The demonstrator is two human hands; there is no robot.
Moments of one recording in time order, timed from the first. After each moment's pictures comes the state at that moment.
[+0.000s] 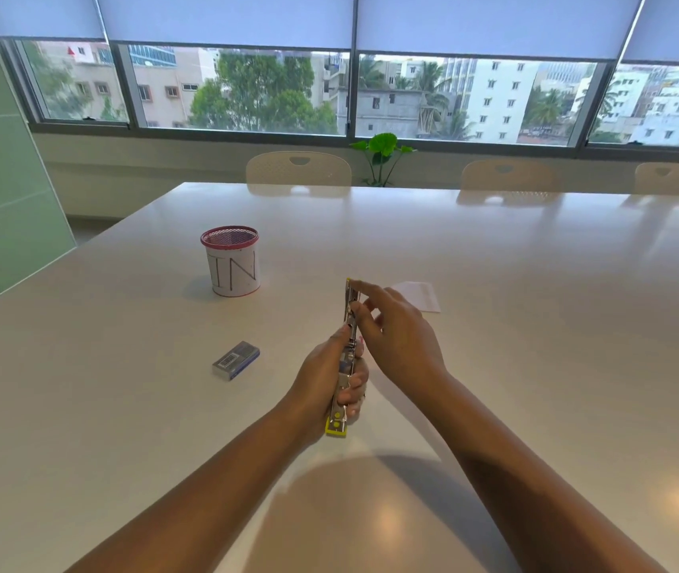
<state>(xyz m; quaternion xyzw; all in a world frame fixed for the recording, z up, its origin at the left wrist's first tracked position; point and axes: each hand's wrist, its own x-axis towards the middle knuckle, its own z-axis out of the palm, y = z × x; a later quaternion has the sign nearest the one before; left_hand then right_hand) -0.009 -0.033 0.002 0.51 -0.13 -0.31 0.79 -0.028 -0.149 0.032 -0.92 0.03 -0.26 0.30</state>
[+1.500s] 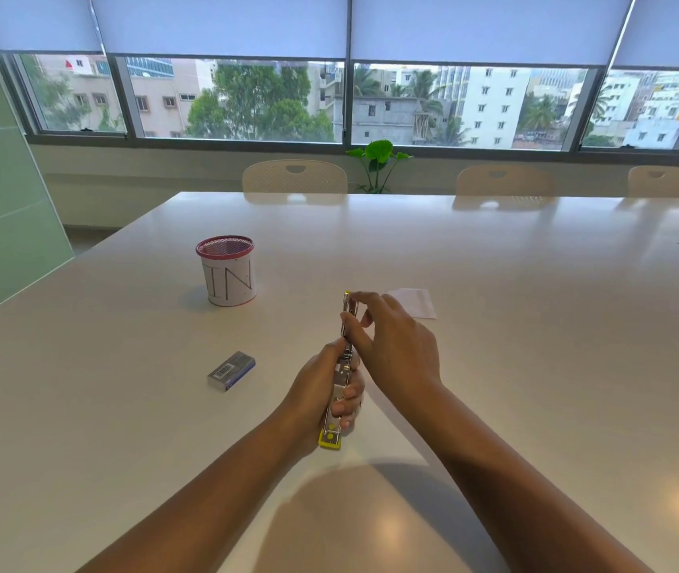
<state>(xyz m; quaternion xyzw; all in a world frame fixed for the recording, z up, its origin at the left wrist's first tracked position) -0.001 -0.034 -0.006 0.53 -0.14 -0.33 0.77 -0.031 -0.144 0.036 -0.94 0.07 -0.28 0.19</state>
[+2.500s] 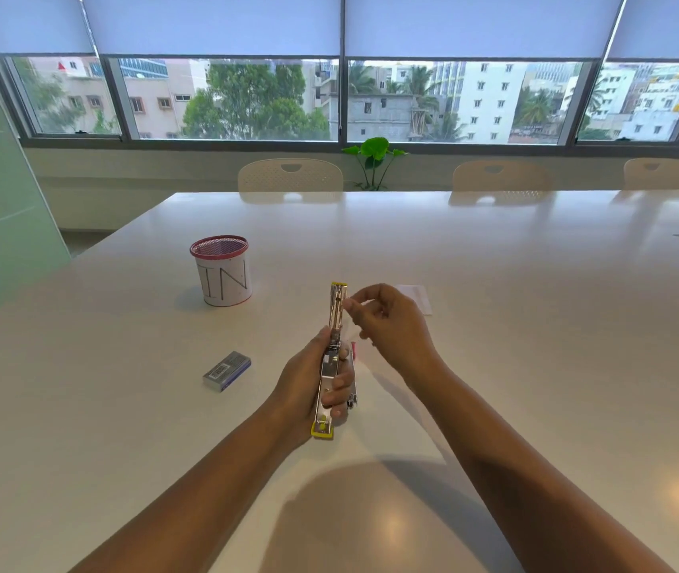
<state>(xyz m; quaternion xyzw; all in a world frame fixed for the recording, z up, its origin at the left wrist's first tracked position) -0.007 -0.029 0.010 0.47 -0.10 -0.35 0.81 -0.021 -0.156 0.041 -0.81 0.05 -0.24 0.53</state>
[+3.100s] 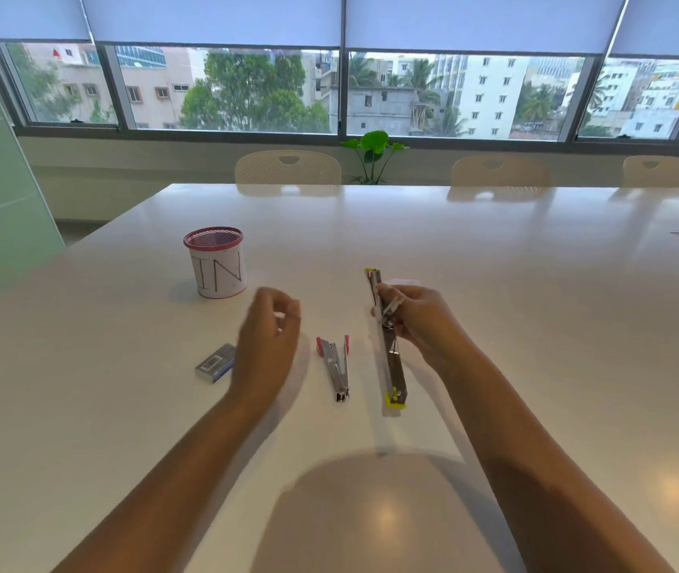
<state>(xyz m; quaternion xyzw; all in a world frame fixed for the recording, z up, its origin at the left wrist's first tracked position) 0.005 -0.017 0.027 0.79 -0.15 0.14 0.58 -0.017 -0.193 0.044 -0.70 0.14 -0.15 0.69</state>
